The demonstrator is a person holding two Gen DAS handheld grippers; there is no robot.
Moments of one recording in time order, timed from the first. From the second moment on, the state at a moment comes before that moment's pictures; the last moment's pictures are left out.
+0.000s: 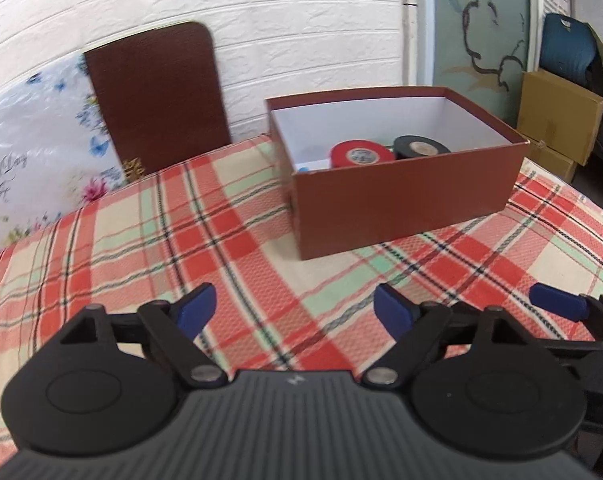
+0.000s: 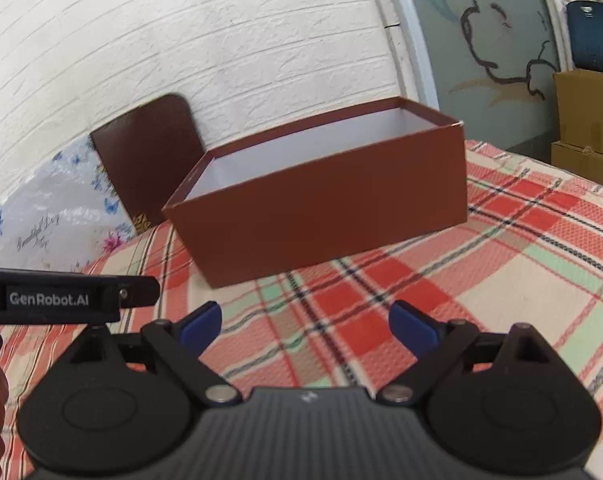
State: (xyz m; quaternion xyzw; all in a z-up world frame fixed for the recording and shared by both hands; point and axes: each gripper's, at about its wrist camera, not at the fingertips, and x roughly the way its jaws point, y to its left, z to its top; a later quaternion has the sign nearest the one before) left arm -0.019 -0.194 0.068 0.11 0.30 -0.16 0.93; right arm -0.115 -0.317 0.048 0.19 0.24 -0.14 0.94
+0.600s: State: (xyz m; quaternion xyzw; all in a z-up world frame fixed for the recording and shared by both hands) left arm -0.058 -0.122 0.043 0.10 0.31 -0.12 0.94; right arm -0.133 -0.270 0.047 0.19 0.31 -0.14 0.92
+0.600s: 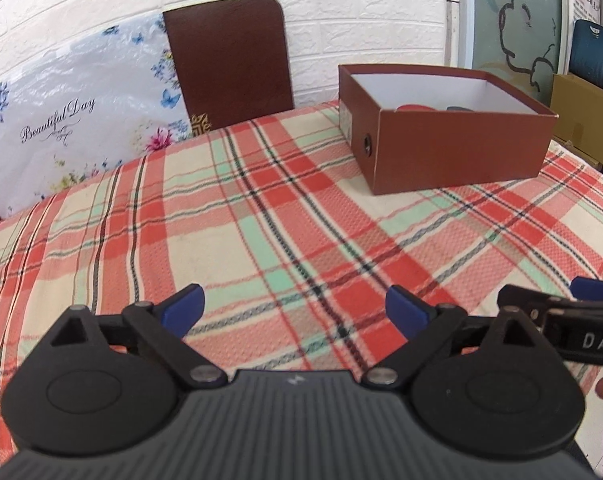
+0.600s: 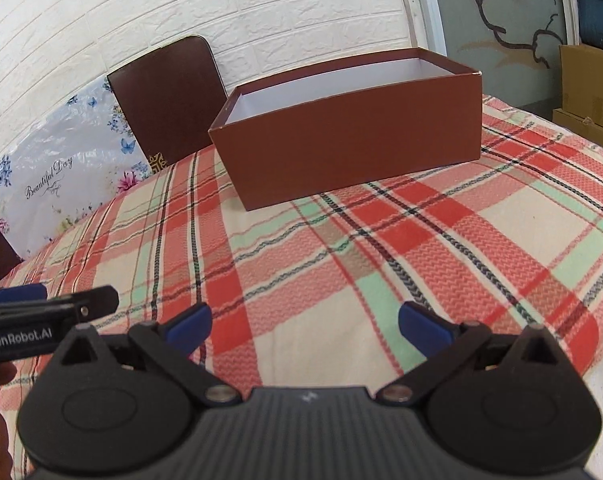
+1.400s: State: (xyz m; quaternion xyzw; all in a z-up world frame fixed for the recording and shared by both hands) left arm -0.075 -0.115 0.046 0.12 0.29 -0.09 0.95; right arm -0.145 -0.262 0.057 0.17 0.28 -0.17 0.93
